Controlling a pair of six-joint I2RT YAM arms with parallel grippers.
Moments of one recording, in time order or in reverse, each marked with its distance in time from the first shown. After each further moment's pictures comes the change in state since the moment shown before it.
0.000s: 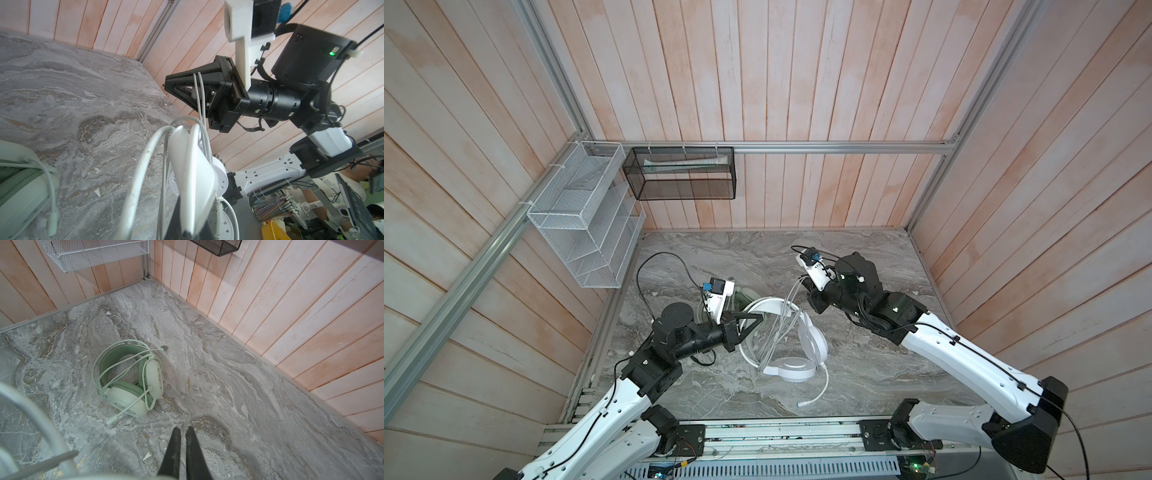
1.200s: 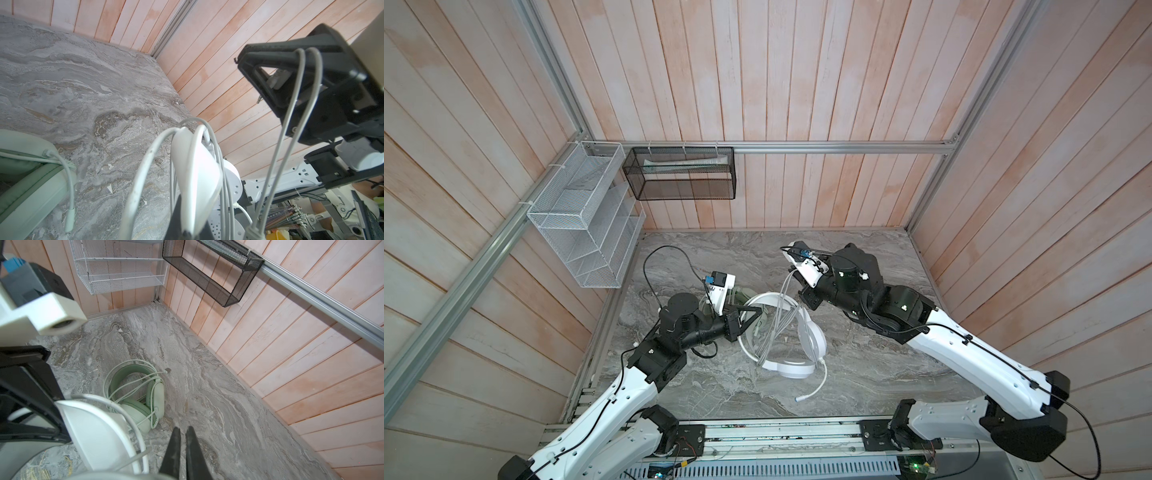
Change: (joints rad) left arm 0.040 0.097 0.035 -0.026 -0.016 0.026; right arm 0.152 0.057 0.266 -0.113 0.101 -0.087
